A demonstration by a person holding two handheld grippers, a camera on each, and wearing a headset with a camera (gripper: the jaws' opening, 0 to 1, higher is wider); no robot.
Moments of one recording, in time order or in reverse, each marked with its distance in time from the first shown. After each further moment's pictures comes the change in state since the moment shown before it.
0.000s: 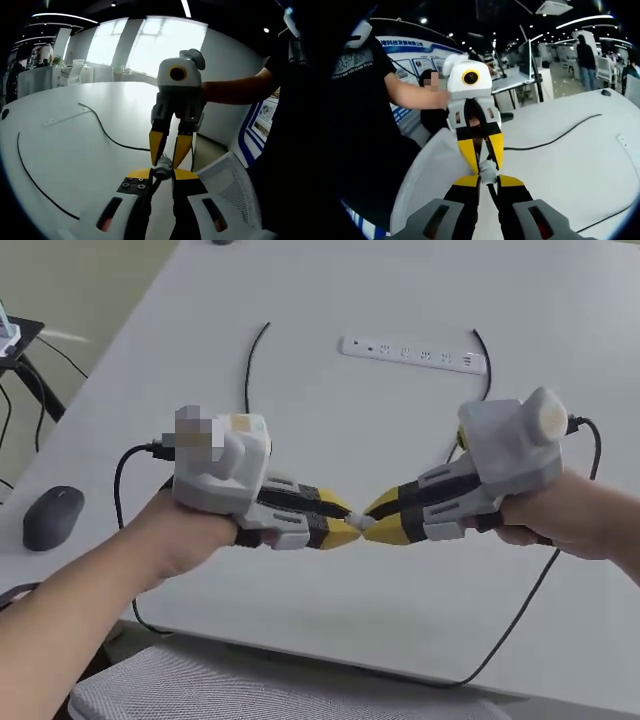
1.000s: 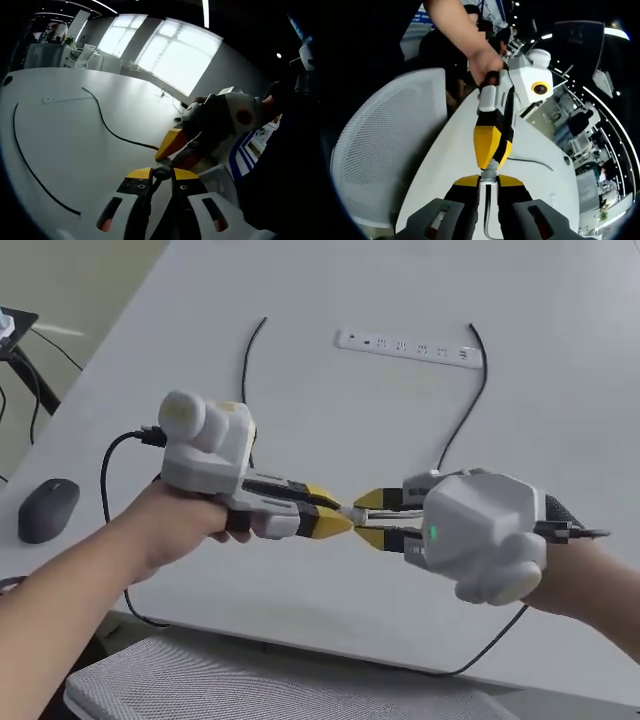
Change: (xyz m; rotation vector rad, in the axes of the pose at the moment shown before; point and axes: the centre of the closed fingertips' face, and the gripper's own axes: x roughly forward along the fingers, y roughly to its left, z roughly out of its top) left arm -0.006 -0.004 -0.002 -0.204 -0.024 -0.034; right arm 0.005 -0.002 -0.003 -0.731 0.233 -0.395
